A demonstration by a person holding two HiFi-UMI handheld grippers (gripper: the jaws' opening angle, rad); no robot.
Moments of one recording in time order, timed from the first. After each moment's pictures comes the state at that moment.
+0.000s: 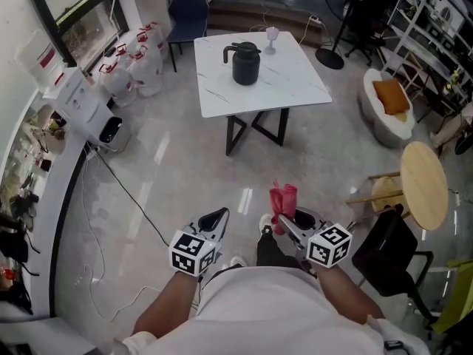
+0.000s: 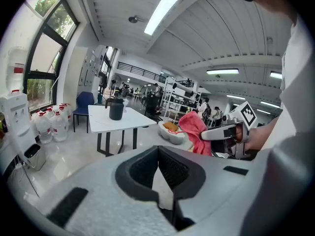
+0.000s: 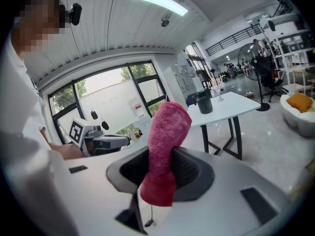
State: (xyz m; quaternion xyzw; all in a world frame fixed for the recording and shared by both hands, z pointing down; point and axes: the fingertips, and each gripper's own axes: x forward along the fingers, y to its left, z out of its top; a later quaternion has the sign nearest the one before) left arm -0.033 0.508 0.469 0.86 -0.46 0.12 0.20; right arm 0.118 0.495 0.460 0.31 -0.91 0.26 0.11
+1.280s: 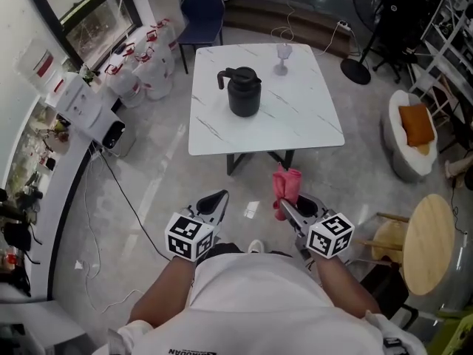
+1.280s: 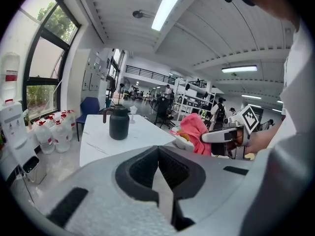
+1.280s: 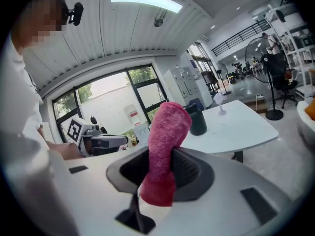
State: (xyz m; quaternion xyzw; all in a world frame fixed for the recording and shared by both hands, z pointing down) left arm 0.006 0.220 0.449 0.83 -0.52 0.12 0.19; right arm 0.158 0.191 0.451 0.27 -0.93 0.24 0.09
